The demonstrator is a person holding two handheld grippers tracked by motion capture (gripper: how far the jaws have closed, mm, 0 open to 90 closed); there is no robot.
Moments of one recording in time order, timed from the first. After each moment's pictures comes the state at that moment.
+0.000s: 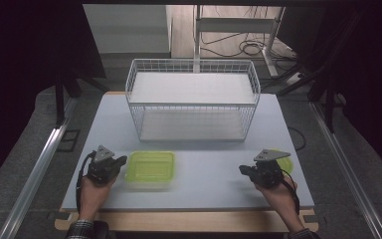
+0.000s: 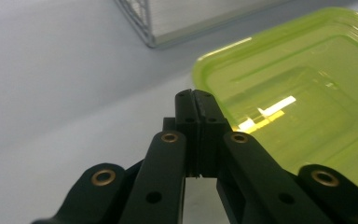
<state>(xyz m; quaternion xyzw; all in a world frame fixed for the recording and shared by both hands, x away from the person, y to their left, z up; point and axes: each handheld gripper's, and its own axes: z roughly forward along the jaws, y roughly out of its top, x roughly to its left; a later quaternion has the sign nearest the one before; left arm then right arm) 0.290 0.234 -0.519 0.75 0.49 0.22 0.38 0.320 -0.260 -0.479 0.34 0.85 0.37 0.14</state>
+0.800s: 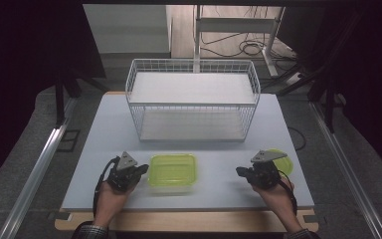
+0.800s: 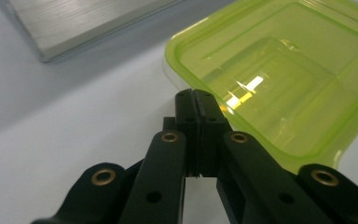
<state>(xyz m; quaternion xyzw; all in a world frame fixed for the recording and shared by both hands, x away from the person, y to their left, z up) 0.277 0.175 -0.516 0.80 0.42 0.18 0.39 0.319 -0.254 -0.483 0.34 0.85 0.38 0.12</state>
